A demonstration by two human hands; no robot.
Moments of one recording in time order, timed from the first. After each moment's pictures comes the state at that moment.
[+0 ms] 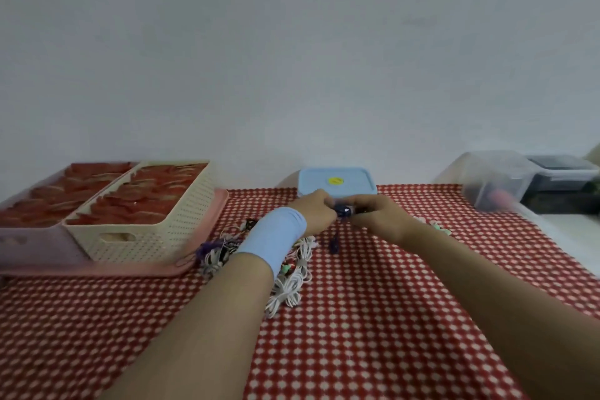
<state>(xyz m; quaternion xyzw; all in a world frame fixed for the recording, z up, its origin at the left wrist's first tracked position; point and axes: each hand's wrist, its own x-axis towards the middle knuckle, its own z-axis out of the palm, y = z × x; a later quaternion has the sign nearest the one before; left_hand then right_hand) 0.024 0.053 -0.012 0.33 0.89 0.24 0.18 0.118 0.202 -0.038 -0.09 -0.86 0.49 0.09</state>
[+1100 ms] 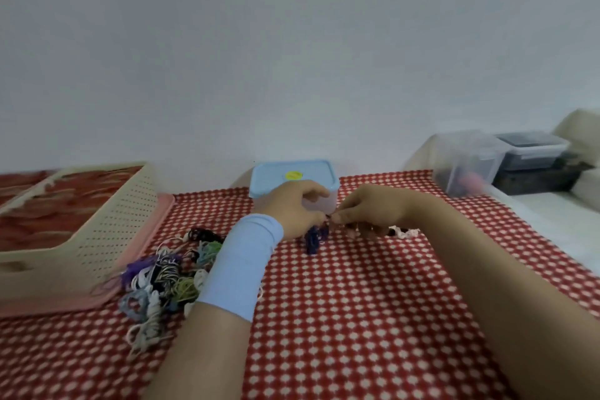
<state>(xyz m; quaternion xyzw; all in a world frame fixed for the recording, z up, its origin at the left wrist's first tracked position) 0.028 0.095 -0.030 0.39 0.86 0.31 0.11 0.114 0.274 -0.032 -0.10 -0.90 0.41 -0.11</state>
